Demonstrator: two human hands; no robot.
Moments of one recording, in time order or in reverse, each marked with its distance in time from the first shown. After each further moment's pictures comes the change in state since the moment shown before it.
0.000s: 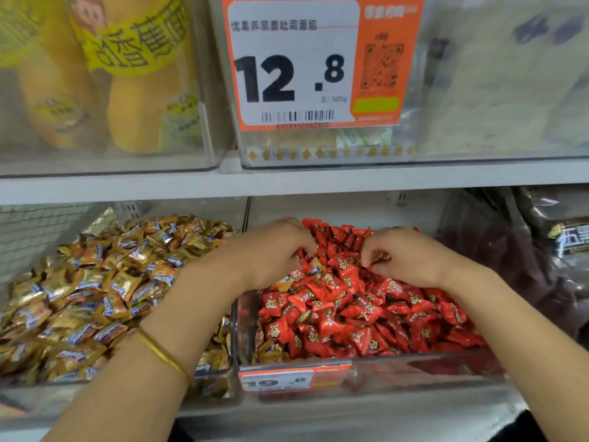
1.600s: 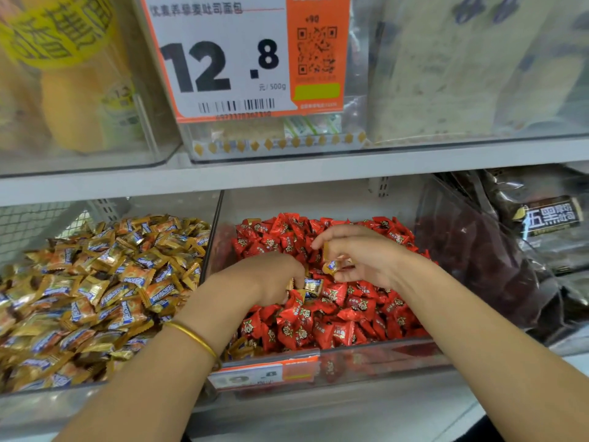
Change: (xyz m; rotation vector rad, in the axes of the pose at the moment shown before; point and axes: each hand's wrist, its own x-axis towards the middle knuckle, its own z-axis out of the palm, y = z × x) left_hand 0.022 0.023 0.040 0.057 -0.348 -0.147; right_hand 0.008 -0.022 0.020 1.244 -0.051 0.395
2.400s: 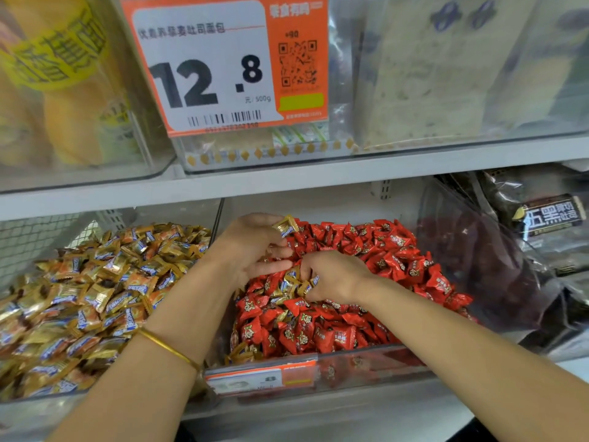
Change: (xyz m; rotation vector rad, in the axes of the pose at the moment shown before) left_hand -0.012 0.003 -0.026 -1.555 0.408 -0.296; right_hand 0.016 0.019 0.025 -1.111 0.013 -0.270
